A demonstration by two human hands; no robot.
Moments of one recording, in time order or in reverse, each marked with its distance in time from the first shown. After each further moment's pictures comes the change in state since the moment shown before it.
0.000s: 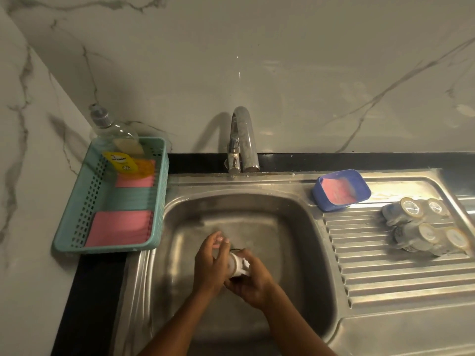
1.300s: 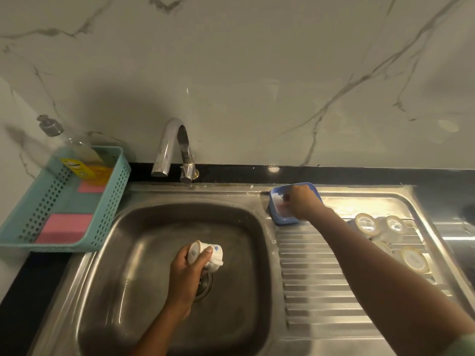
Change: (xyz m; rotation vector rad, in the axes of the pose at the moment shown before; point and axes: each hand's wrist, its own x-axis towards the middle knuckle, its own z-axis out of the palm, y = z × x) left_hand -0.046 0.041 0.088 -0.293 0.105 -0.028; right_hand -0.063 -0.300 -0.101 -1.915 0.485 -0.593
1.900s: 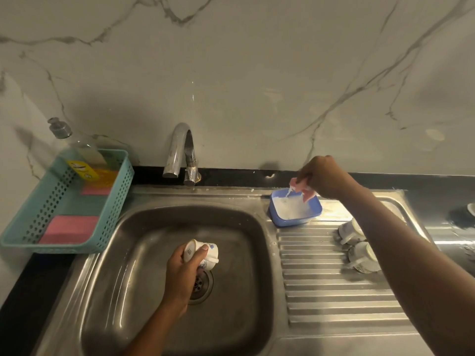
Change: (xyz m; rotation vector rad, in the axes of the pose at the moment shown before) left_hand 0.011 0.001 -0.016 -0.086 -0.015 -0.015; right_hand -0.043 -0.001 -0.086 -0.053 0.226 -0.214
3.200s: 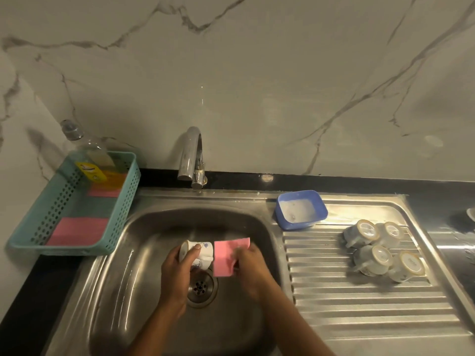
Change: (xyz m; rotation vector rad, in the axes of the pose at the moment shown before) left_hand 0.009 0.011 -0.019 -0.127 0.044 -0.036; right_hand -0.081 -0.153 0.192 1.591 -0.184 0.562
